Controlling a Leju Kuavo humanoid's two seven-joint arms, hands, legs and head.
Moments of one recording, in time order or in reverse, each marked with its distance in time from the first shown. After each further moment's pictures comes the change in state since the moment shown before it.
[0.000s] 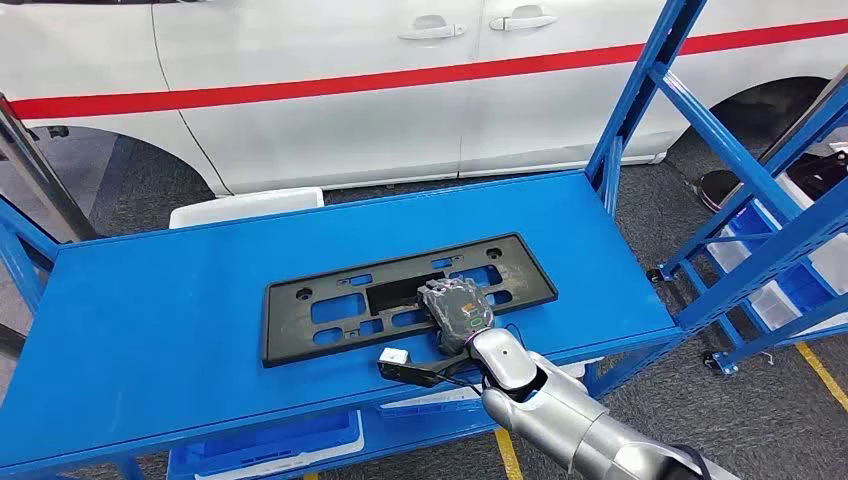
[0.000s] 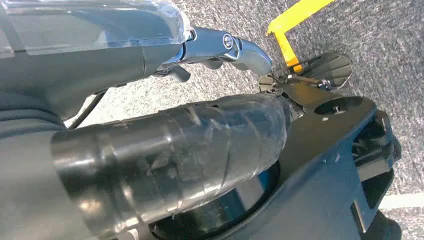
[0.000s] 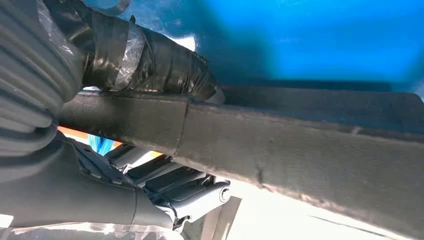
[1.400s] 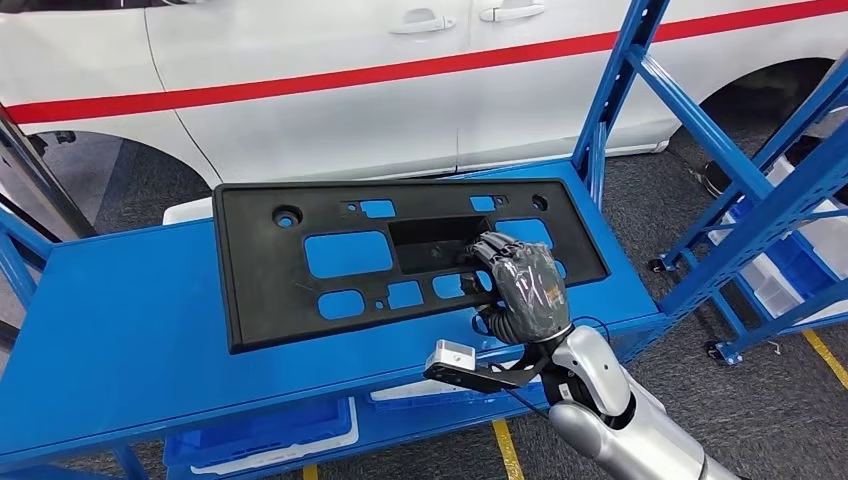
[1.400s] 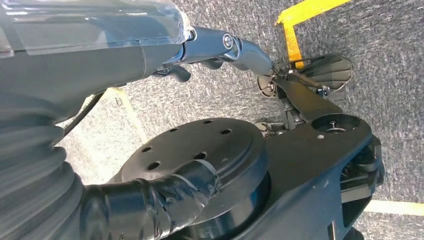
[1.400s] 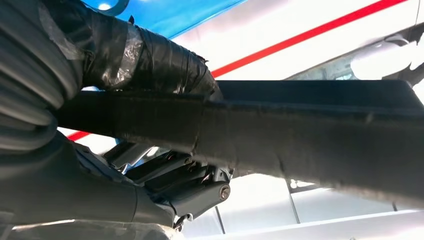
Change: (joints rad) left arm 0.031 0.003 0.076 0.003 0.086 0.008 -0.018; right arm 0.211 -0.241 -0.221 -0.755 -0.105 -0.181 -0.128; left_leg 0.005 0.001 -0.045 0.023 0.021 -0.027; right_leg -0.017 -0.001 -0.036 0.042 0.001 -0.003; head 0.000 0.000
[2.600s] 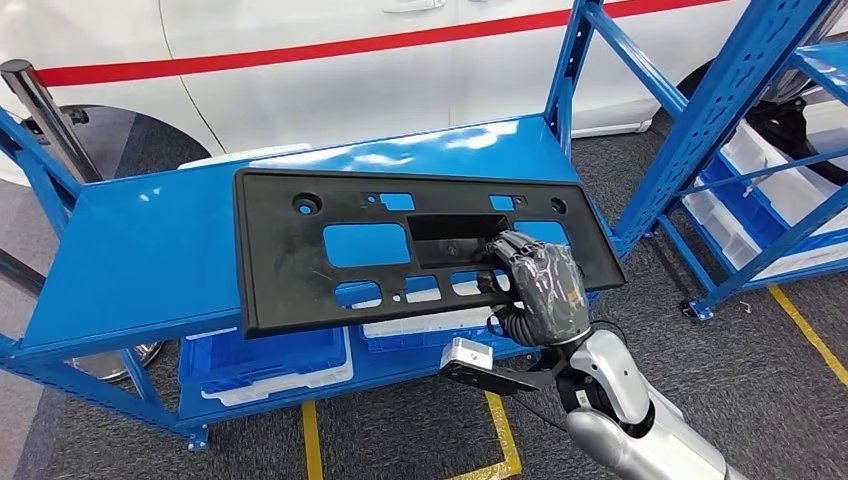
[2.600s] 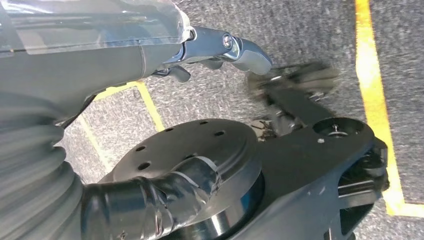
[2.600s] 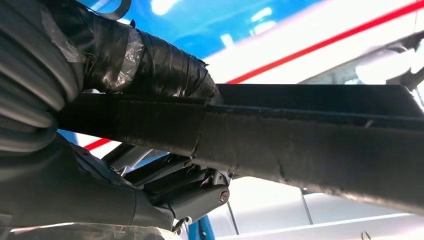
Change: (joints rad) left arm -0.010 -0.015 0.001 0.002 0.000 0.014 0.003; right arm 0.032 -0.044 -0.029 -0.066 -0.023 0.013 0.050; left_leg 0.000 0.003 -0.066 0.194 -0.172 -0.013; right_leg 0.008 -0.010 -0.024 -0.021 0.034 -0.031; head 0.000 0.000
